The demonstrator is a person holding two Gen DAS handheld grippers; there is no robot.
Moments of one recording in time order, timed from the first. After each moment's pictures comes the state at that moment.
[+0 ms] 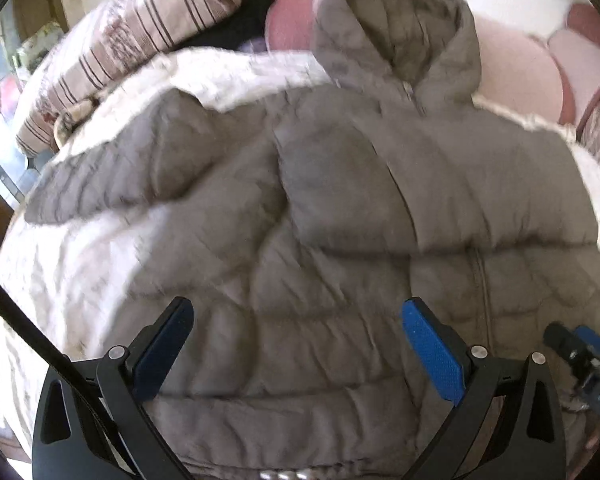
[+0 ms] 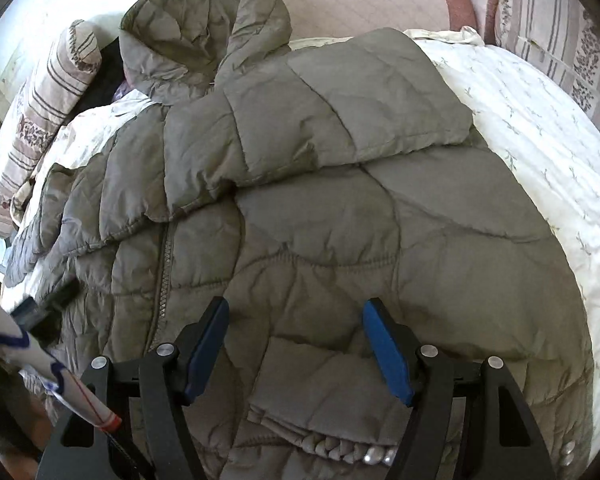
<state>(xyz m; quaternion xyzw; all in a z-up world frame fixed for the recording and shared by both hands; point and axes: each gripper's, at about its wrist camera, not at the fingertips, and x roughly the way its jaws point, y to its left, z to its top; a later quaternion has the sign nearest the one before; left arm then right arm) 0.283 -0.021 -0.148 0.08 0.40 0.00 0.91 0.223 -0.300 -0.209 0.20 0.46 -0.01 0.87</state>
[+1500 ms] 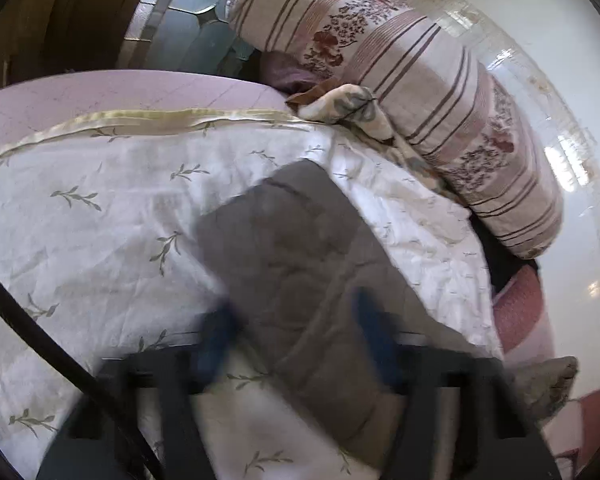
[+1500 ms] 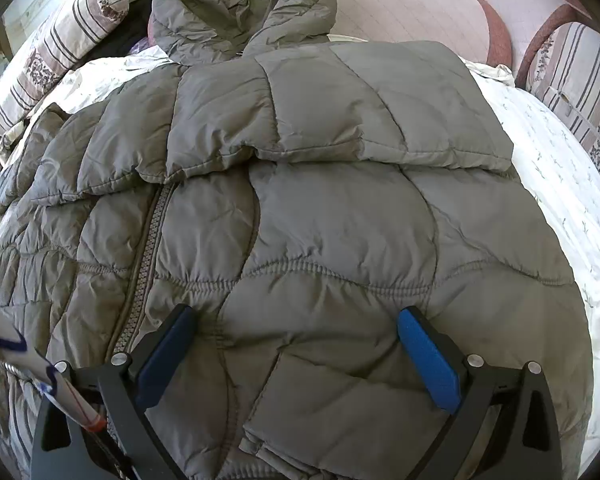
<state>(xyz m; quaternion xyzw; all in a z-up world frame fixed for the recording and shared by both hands) 0.406 0.416 -0.150 -0.38 0.26 0.13 0.88 0.246 -0.268 -0.230 0.10 0.46 -0.01 0.88</state>
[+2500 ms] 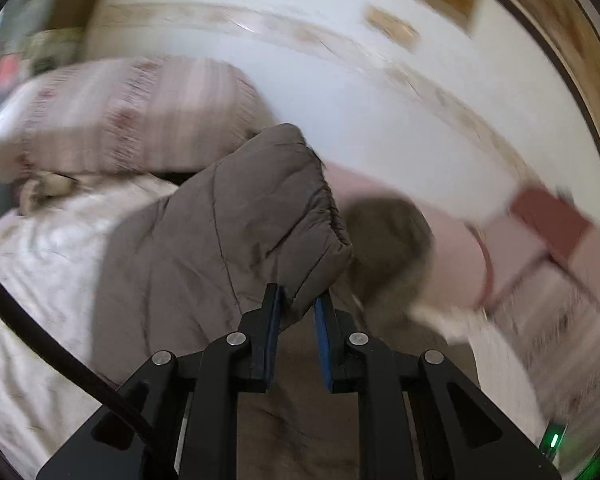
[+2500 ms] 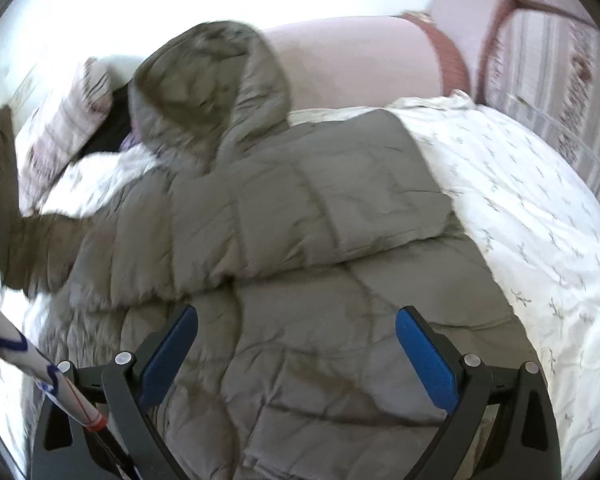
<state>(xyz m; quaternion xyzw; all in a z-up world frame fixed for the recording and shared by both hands) 0.326 0.054 0.005 -0.10 0.23 -0.16 0.96 0.227 -0.317 -0.175 0.19 0.37 -0.05 0.91</state>
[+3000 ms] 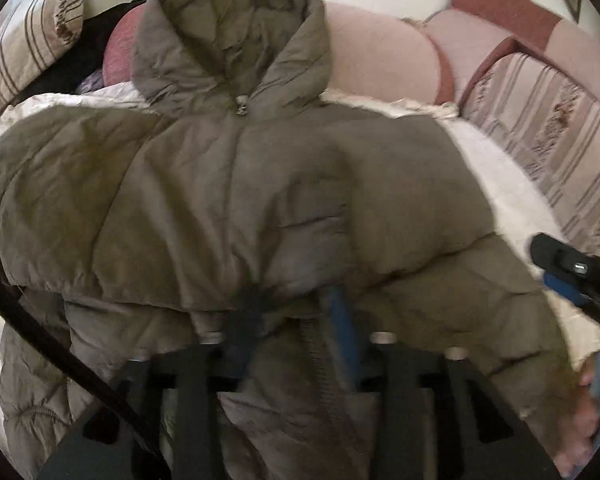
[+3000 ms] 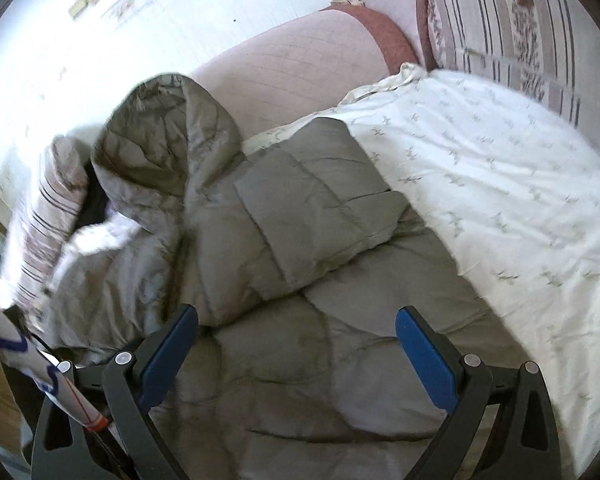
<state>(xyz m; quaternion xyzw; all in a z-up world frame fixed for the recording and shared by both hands) 0.330 -0.125 -0.132 0.08 0.40 -0.25 0.88 0.221 -0.374 -0.174 0.33 0.33 -0.05 0.88</state>
